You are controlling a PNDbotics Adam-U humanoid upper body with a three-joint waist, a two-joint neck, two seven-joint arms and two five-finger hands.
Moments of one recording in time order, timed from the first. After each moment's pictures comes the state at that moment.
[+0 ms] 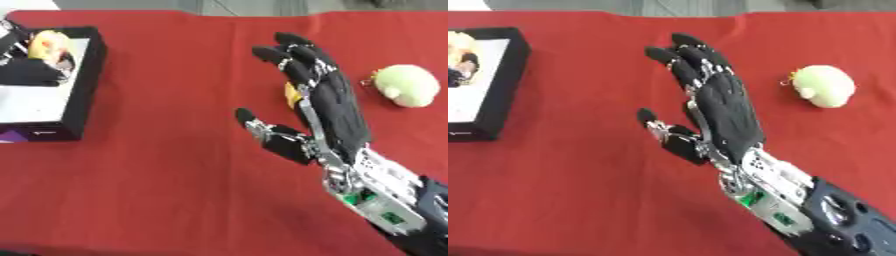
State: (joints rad) left arm -0.81 0.78 -0.36 -1.66 -0.15 0.88 -0.10; right arm -0.55 -0.58 0.60 -1.98 0.77 0.28 -0.51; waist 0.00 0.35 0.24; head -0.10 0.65
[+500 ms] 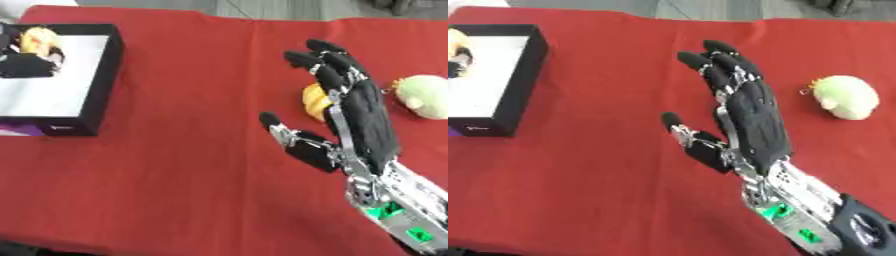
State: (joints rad) left arm -0.80 0.78 -0.32 -1.49 -0.14 0.79 -0.01; right arm -0.53 -0.58 0.59 -1.98 0.76 0.28 -0.53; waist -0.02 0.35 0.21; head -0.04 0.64
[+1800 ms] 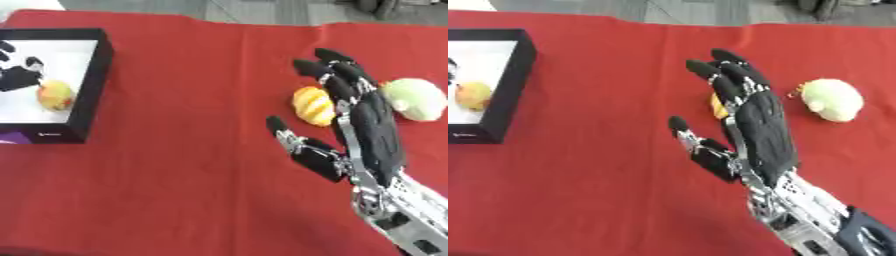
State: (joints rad) left arm -0.80 0.72 -0.25 -1.36 -0.25 0.69 0.03; right arm -0.51 -0.58 0.57 -1.98 0.73 0.26 -0.59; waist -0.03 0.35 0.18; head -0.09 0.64
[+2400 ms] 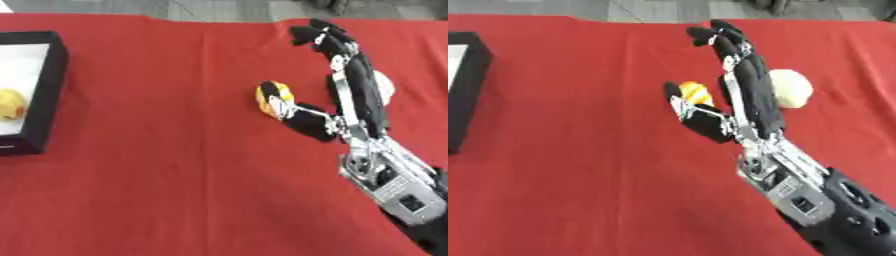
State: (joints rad) left arm -0.63 0.76 -0.18 -1.75 0.14 0.54 0.23; right arm -0.48 -0.65 0.42 -1.98 0.37 0.29 -0.50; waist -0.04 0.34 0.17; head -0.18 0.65
